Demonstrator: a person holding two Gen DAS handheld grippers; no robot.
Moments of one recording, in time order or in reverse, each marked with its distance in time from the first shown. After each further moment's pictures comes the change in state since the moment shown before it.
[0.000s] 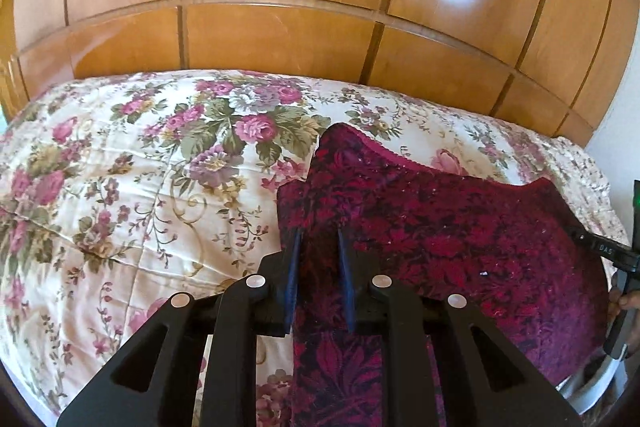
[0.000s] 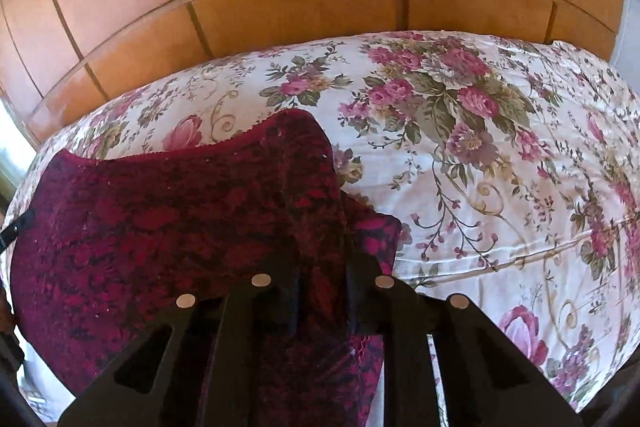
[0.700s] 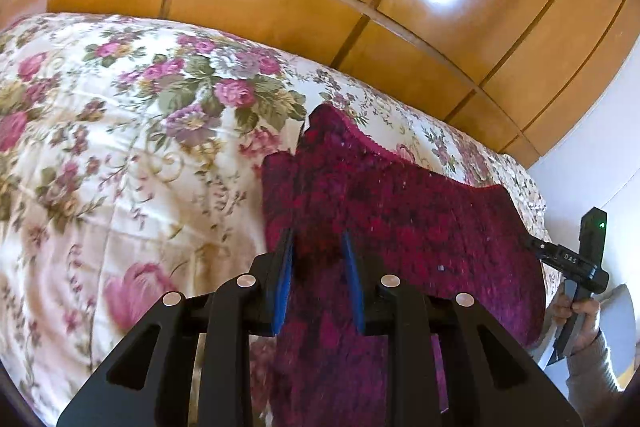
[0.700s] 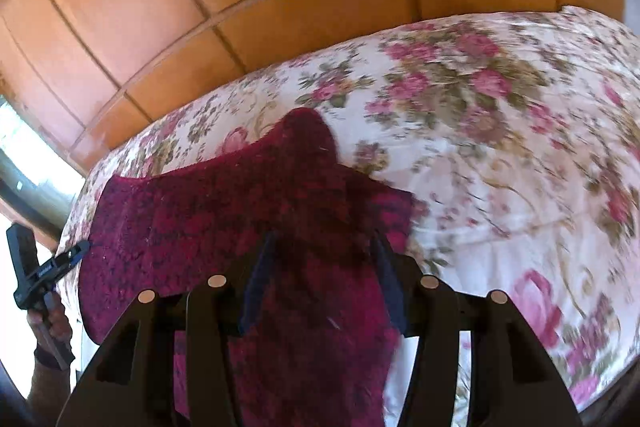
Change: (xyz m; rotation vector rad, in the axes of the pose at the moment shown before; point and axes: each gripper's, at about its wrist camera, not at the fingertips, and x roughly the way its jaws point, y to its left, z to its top) left arm -0.009 0.042 0.000 -0.153 0.110 -0.285; right arm -0.035 -0.008 0.007 0.086 0.042 0.205
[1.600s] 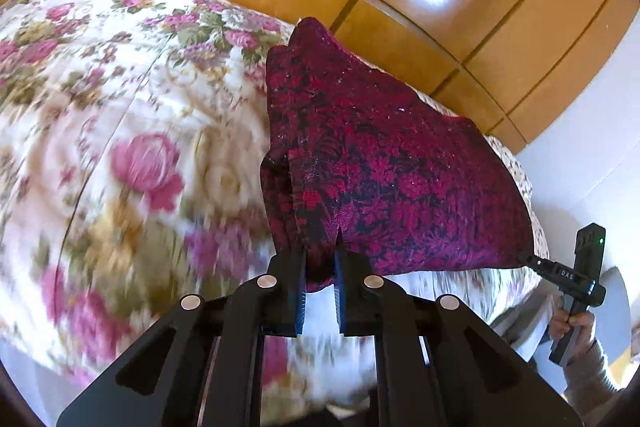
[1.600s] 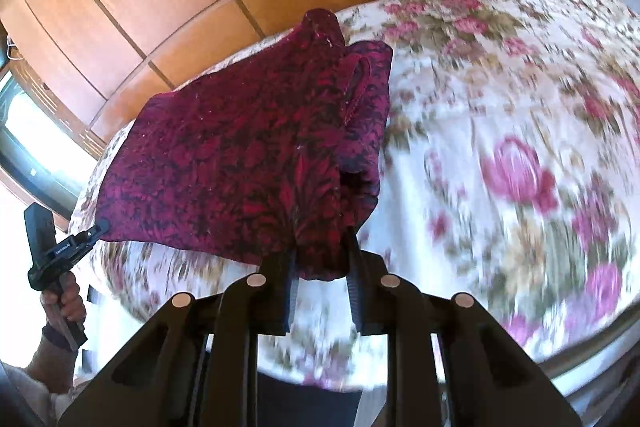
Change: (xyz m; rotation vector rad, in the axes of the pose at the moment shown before) left arm -0.044 -0.002 -0.100 -0.020 0.001 -0.027; right arm -0.058 -0.001 -0.104 0.004 0.021 0.051
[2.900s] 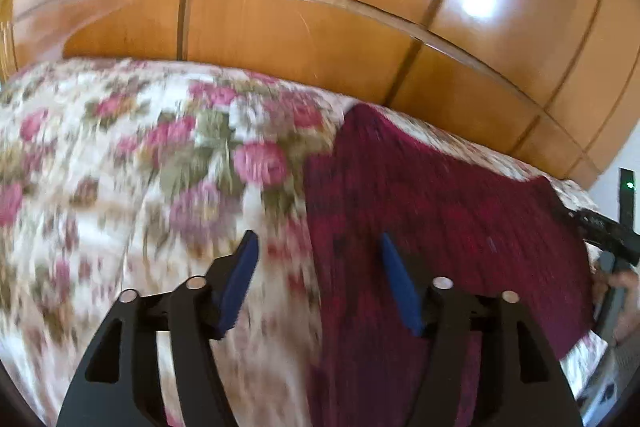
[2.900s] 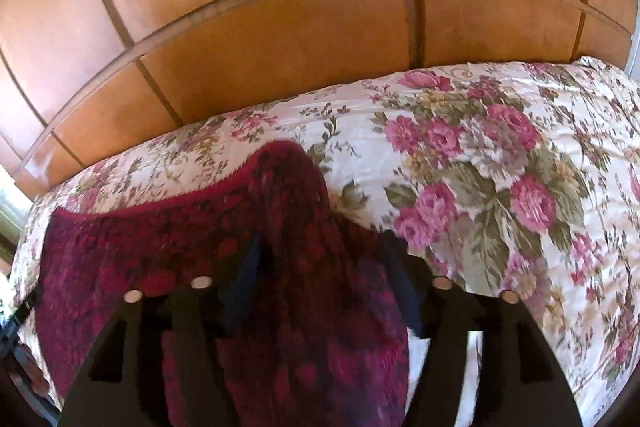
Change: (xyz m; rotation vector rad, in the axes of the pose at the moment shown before) left arm 0.105 0.016 0.145 0.052 -0.123 0.229; right arm 0.148 -0.007 0.232 0.004 -0.084 -0.232
